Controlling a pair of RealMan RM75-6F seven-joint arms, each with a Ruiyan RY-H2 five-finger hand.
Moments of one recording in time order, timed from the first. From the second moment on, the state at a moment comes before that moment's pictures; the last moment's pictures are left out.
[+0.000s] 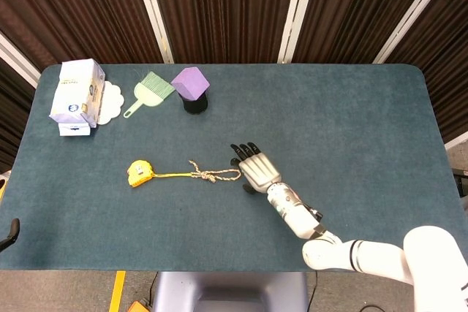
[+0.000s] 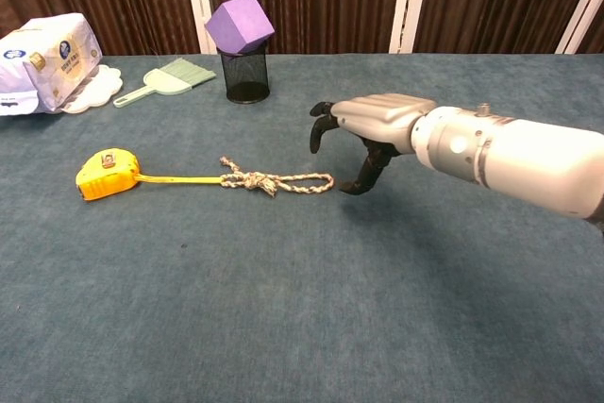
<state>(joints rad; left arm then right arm) -0.01 -1.06 -0.08 -1.65 1.40 1.56 0.02 0.91 -1.67 0.23 -1.40 -0.94 0.80 -0.54</state>
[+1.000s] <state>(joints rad) 0.01 -1.04 -0.09 -1.65 1.40 1.57 -0.01 0.97 -1.75 0.18 -1.26 -0.91 0.78 -0.52</state>
